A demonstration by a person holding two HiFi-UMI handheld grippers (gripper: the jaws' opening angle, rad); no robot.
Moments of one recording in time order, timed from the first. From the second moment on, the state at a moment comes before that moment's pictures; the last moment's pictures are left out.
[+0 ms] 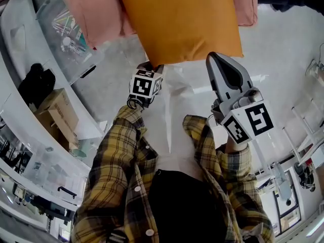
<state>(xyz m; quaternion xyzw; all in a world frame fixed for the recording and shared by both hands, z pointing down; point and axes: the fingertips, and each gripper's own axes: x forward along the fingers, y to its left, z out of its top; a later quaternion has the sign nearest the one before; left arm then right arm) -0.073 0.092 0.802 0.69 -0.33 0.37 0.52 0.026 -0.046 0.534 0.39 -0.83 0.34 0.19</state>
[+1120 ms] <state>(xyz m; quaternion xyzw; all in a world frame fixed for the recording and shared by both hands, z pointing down) -0.066 0.001 0.509 0.76 -0.37 0.23 0.48 0.056 -0.052 0.354 0.41 -0.86 0.27 0.11</state>
